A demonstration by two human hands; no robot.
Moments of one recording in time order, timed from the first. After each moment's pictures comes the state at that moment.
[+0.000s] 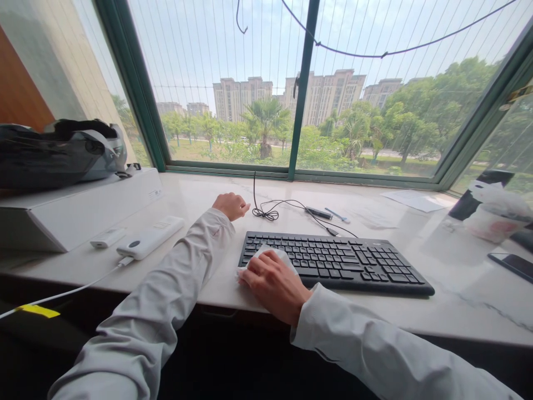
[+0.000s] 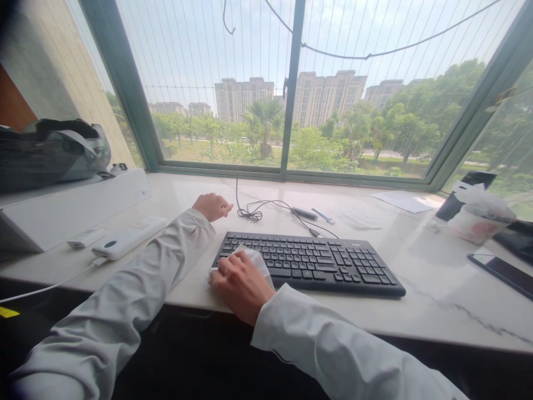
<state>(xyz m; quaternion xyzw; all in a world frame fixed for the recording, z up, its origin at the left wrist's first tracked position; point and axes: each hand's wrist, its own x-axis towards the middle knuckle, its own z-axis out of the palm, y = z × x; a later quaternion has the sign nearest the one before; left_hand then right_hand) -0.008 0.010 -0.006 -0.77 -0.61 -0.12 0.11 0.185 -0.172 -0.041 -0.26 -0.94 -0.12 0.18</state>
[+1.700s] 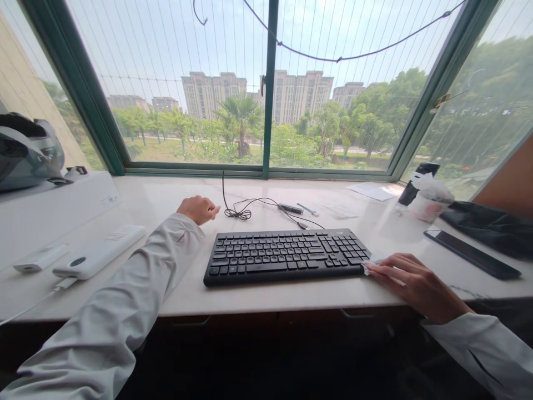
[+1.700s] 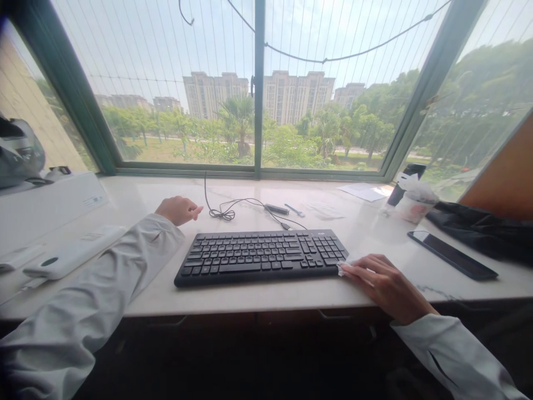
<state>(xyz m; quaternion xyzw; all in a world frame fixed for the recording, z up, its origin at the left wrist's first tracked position) -0.010 0.015 -0.008 -0.76 -0.63 -0.07 0.10 0.498 -0.217 -0.050 -0.45 -0.84 -0.14 0.26</state>
